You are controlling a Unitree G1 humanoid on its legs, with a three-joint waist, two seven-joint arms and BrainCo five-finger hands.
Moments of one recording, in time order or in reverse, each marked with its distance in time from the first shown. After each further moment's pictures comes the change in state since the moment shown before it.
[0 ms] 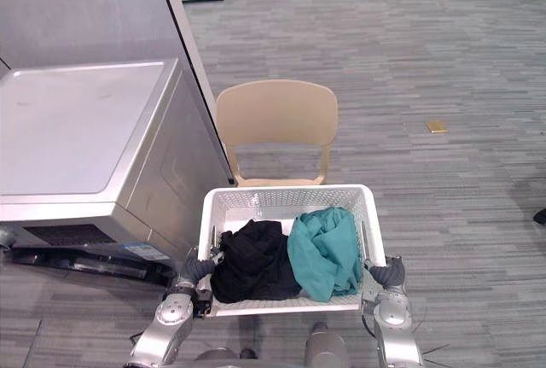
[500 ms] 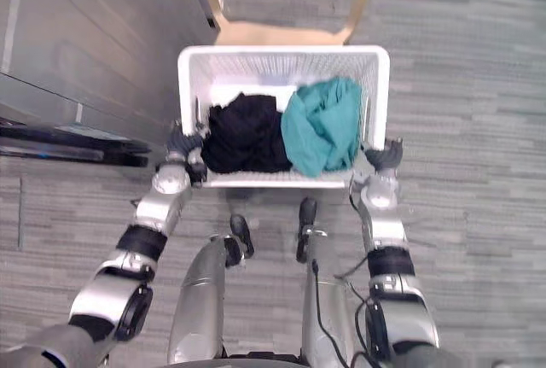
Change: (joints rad) left arm -0.800 0.105 0.136 0.279 -0.105 -0.008 0.096; right arm -0.678 -0.084 -0.006 0.131 0.137 0.003 -0.148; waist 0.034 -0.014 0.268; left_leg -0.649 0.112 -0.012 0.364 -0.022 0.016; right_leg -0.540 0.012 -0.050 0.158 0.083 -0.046
